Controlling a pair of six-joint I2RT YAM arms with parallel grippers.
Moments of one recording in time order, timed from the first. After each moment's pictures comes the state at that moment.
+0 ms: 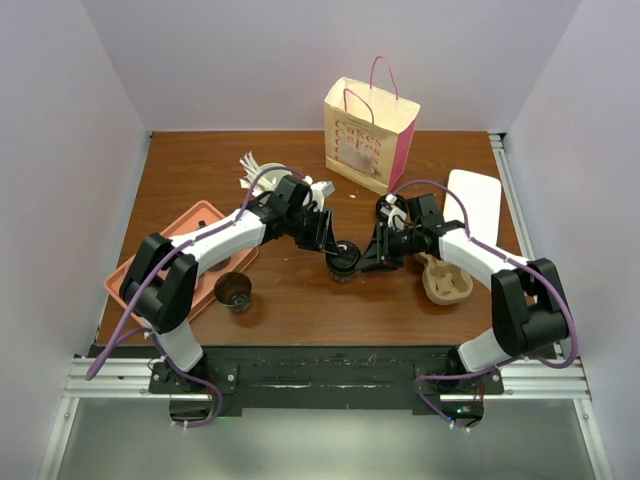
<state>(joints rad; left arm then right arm) -0.62 1.73 1.19 -0.35 0.42 -0.45 0.31 1.51 0.86 -0.36 -0.74 0.51</state>
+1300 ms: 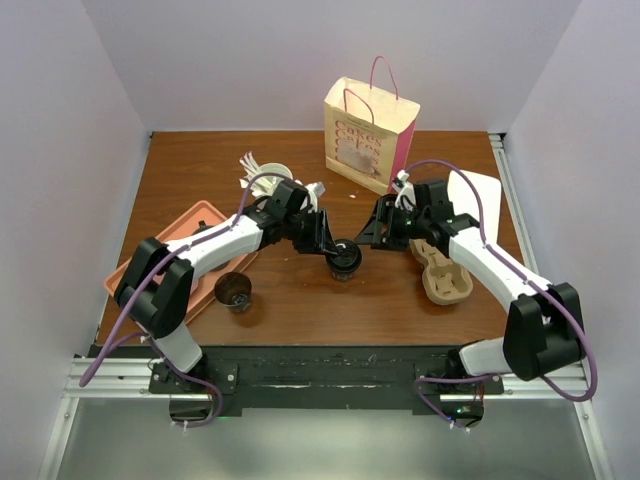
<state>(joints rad) -0.62 1.69 1.14 -0.32 0.36 -0.62 0.32 1.39 0.96 -0.38 -0.54 0.54</state>
